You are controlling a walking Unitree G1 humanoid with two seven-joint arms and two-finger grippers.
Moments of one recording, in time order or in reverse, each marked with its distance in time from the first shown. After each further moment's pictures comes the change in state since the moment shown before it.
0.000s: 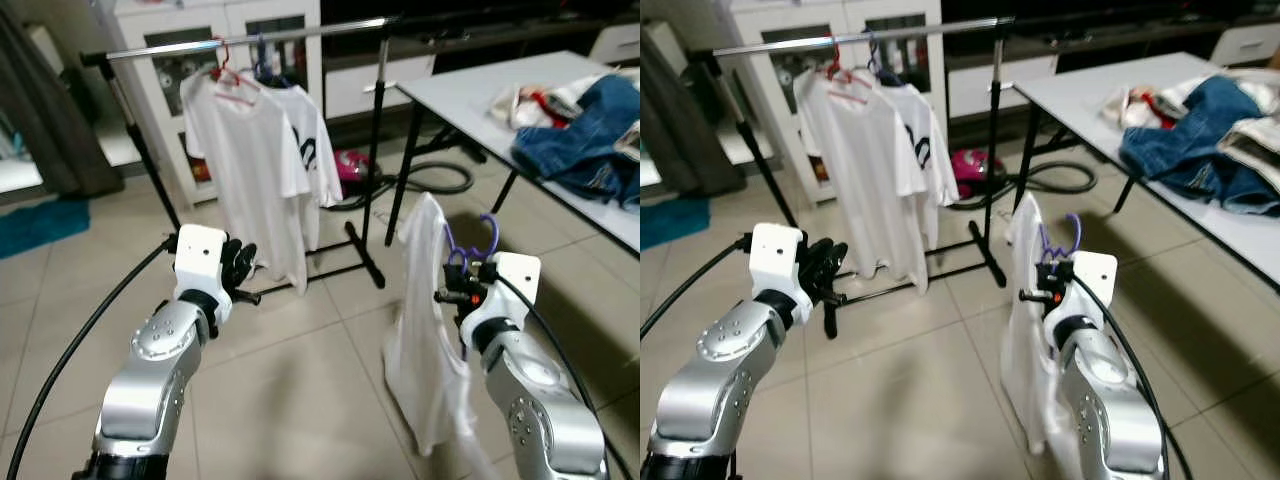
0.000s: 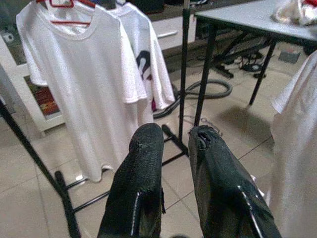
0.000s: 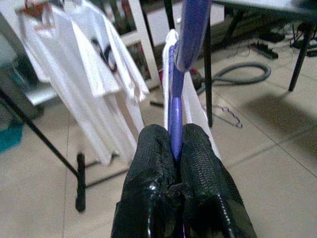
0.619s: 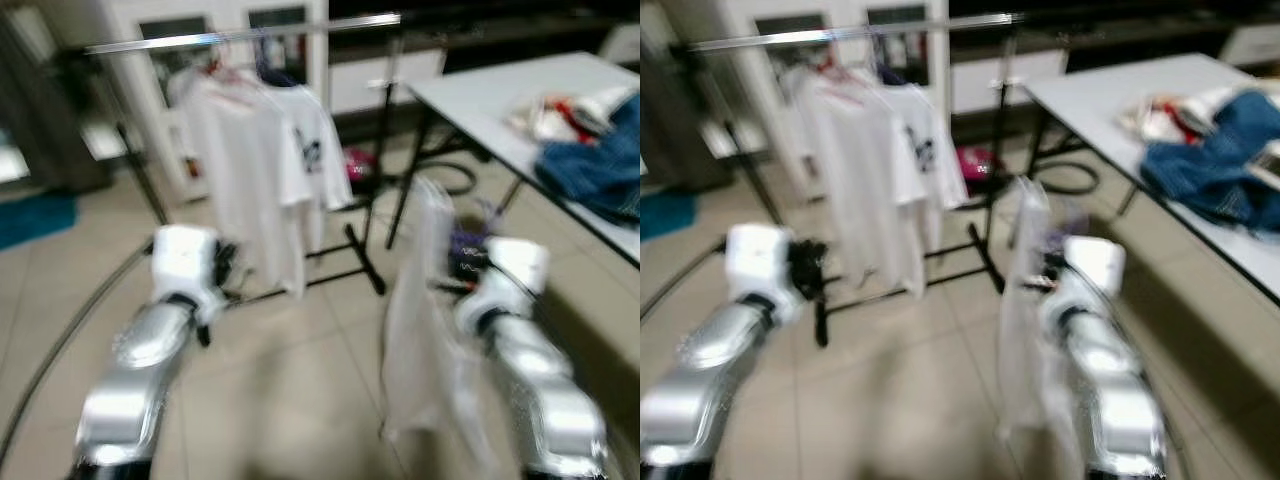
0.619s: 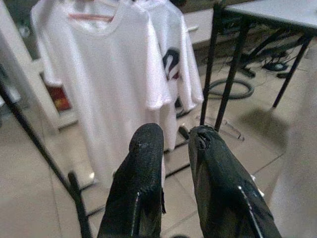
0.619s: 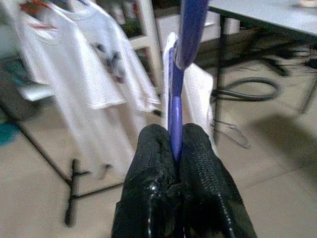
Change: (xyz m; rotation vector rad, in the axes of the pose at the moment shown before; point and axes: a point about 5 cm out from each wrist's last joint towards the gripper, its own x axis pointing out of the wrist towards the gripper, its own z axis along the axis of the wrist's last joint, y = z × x) left arm -0.006 0.017 -0.003 0.012 0.001 0.056; right arm 0.010 0.009 0.006 -0.070 -0.030 0.057
